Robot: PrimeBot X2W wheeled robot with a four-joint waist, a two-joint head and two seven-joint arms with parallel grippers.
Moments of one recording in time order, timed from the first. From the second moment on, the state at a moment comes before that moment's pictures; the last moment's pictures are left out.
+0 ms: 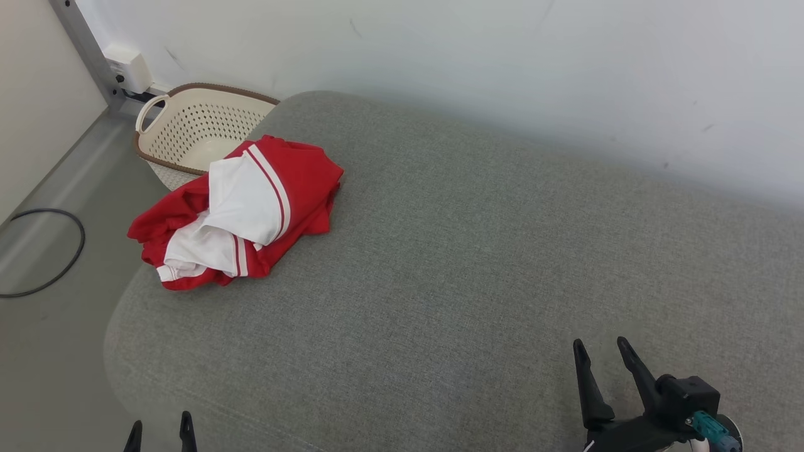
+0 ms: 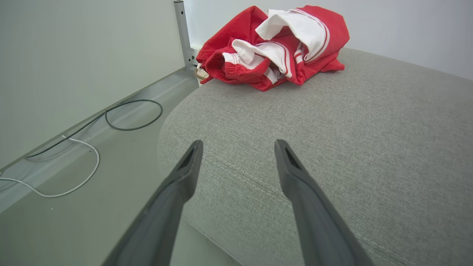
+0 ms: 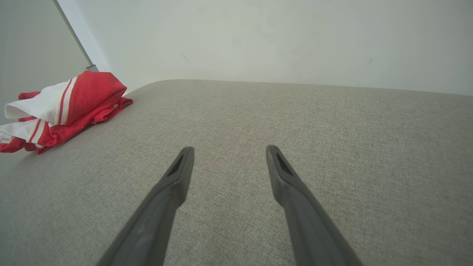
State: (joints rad) left arm -0.06 0.05 0.12 0.31 -0.08 0.05 -0.26; right arm -0.13 -0.13 0.22 0.35 0.20 0.13 -0.26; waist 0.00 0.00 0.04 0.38
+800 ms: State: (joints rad) left arm -0.39 0.09 0.23 0.41 -0.11 -0.06 -0.26; right arm -0.21 -0.21 0.21 0.30 0.15 0.13 -0.26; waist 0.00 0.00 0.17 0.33
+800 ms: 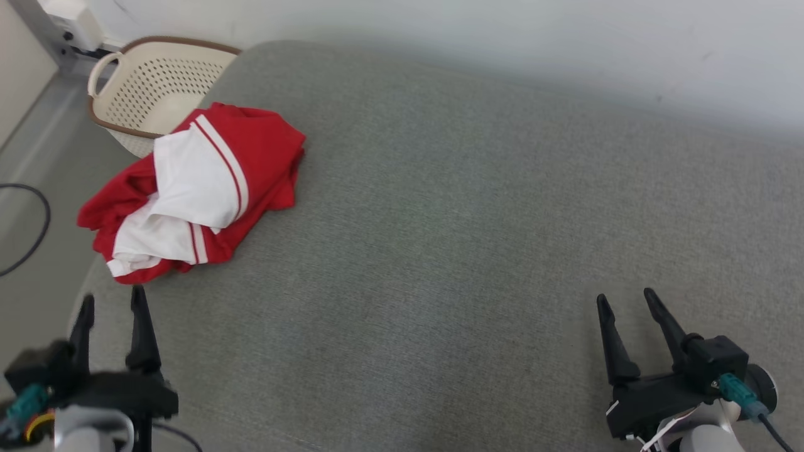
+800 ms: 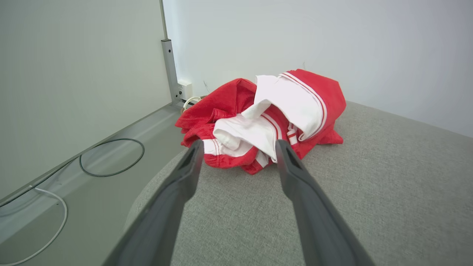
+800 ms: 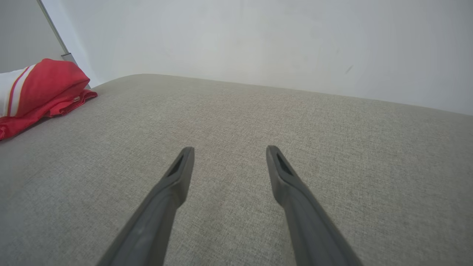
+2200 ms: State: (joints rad) left arm -0.97 0.30 0.12 1.09 -0.02 -0.02 -0.18; right arm -0.28 -0.28 0.21 0.27 0.19 0.13 -0.27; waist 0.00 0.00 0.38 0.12
